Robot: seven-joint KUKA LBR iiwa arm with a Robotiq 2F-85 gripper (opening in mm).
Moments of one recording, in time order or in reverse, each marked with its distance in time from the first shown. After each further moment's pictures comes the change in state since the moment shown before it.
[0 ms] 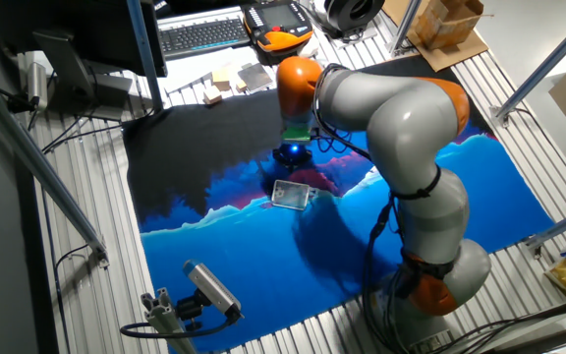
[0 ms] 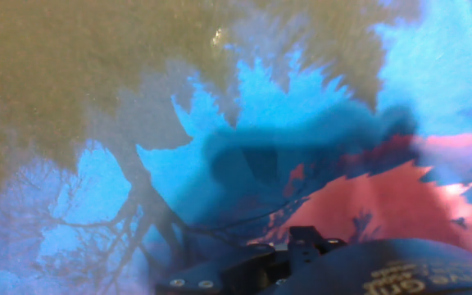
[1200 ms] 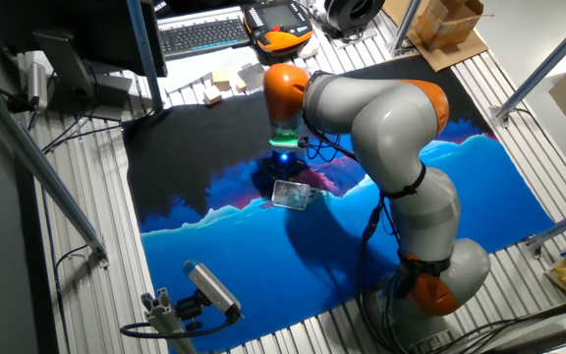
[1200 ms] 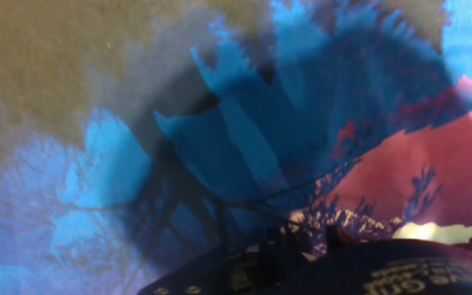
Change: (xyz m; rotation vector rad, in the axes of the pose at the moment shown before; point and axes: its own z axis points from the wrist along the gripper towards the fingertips) arm 0.031 0.028 0.036 0.013 0.158 0.067
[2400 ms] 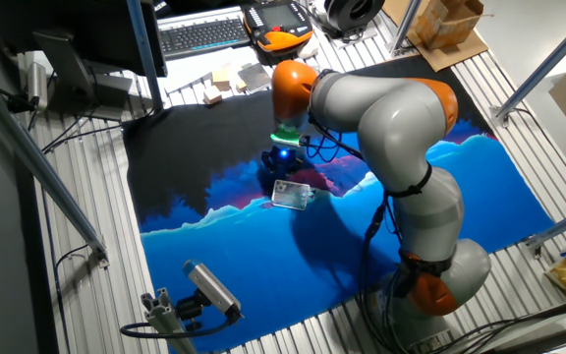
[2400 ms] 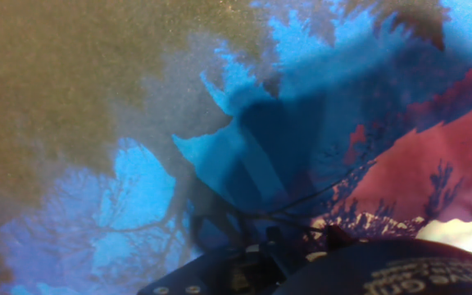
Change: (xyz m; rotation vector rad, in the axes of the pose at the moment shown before) arm -0.013 0.010 -0.008 -0.074 -0.031 0.081
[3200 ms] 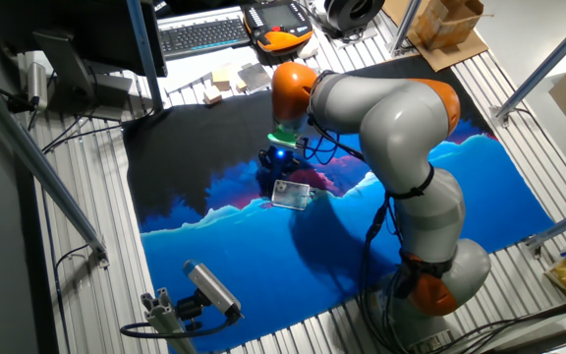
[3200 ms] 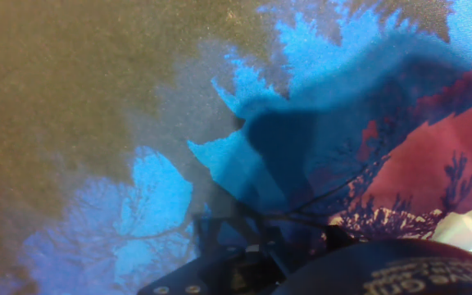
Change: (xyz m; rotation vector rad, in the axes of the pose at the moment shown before) arm 0.000 0.011 -0.001 -0.042 -0.025 0.066
